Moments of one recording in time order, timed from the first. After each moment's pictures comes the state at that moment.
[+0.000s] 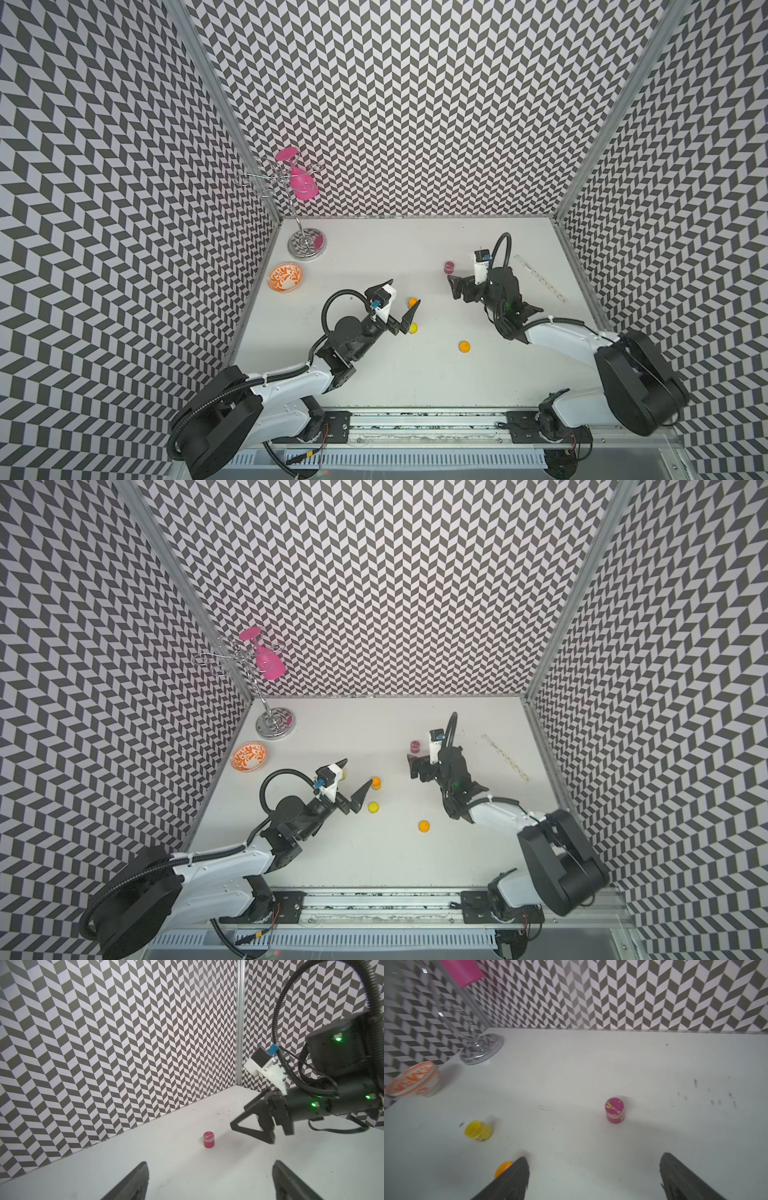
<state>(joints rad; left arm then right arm) -0.79 1.12 0.29 0.94 -0.09 0.07 0.52 1.36 0.58 0.37 0.01 0.20</state>
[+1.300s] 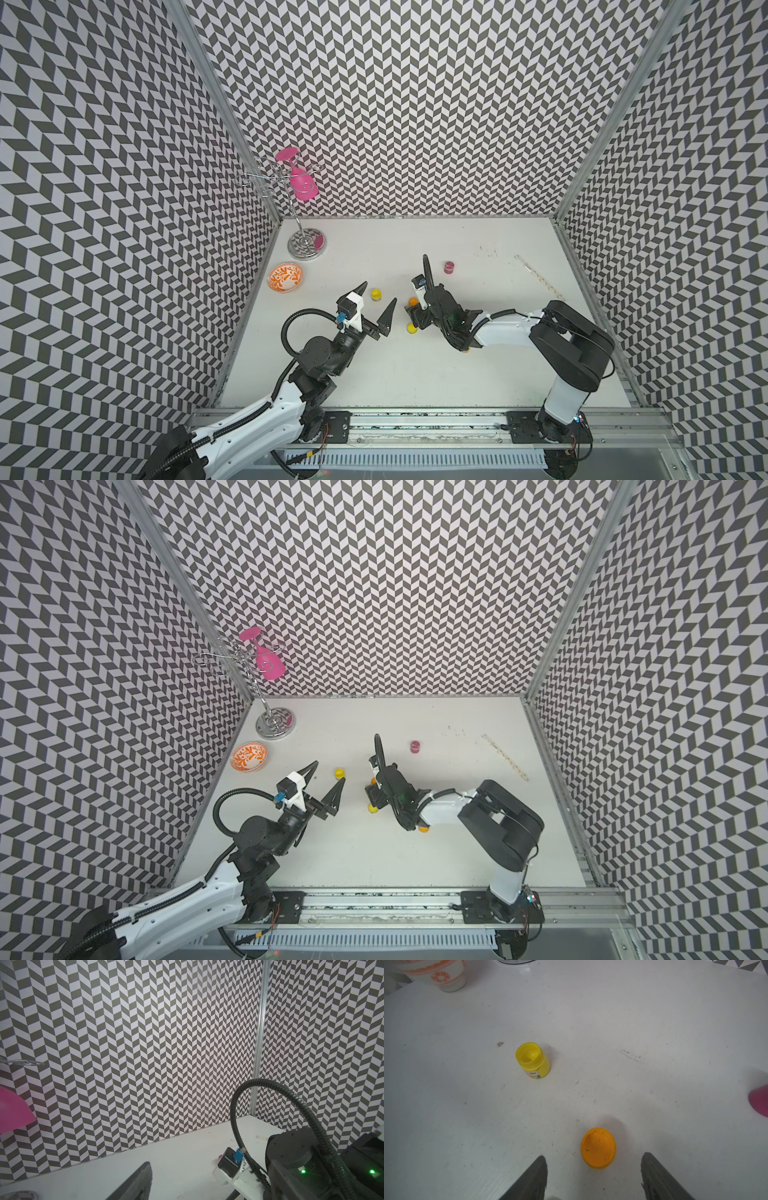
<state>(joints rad) -0.79 0.71 0.19 0.79 -0.22 0.03 0.86 1.79 0.85 0.31 0.18 0.18</state>
